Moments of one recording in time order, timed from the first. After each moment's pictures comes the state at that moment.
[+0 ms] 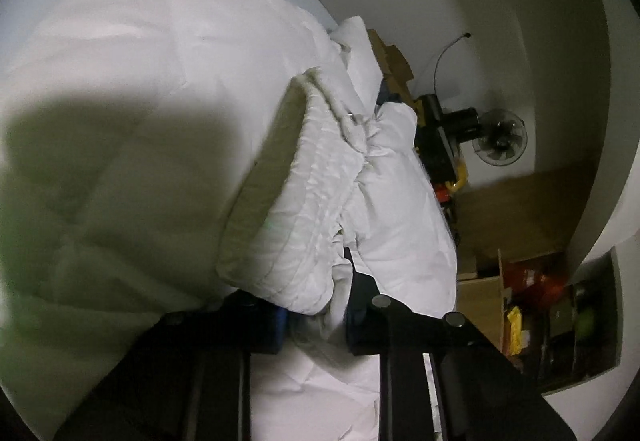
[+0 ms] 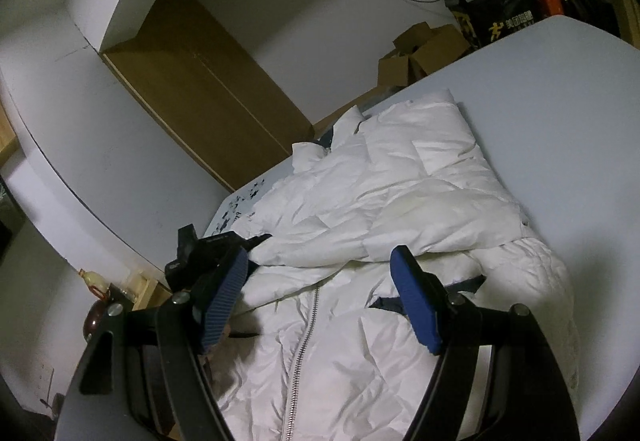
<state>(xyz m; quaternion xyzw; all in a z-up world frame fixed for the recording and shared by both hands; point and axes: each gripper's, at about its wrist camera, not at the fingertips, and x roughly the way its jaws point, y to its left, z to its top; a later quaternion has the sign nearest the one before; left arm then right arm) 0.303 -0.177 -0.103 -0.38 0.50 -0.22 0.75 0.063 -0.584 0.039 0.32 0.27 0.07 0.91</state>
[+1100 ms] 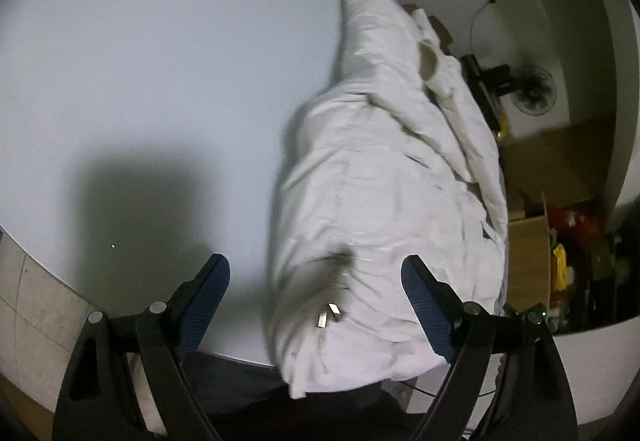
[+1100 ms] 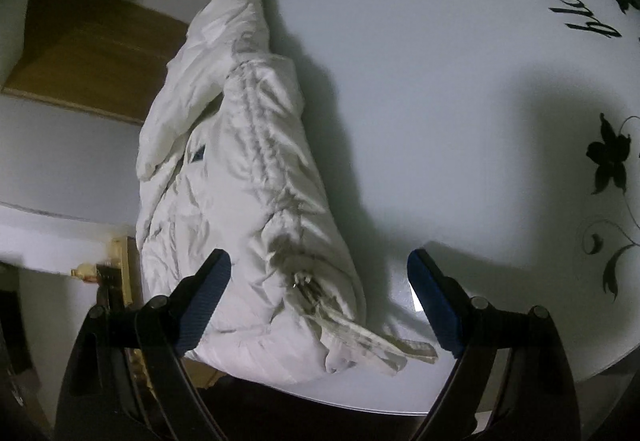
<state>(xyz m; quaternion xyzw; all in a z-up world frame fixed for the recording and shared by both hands) 0.068 0.040 -0.094 -0.30 0.57 -0.18 0.75 -0.035 -0.705 -0.080 0.42 0.51 0.01 0.75</state>
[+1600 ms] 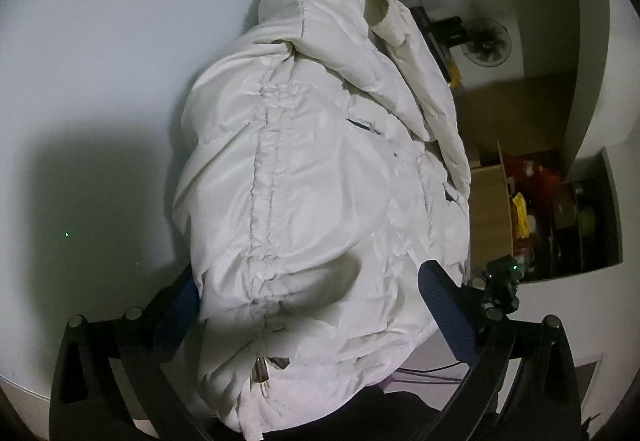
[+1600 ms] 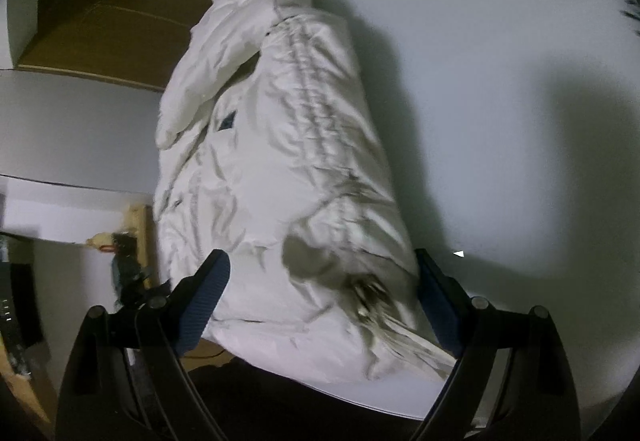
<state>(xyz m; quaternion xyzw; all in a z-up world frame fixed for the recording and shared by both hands) 0.106 -0.011 -0.118 -0.30 0.59 -0.30 0.69 -0.008 -0.672 -0.091 0.42 0.53 0.10 0.73</state>
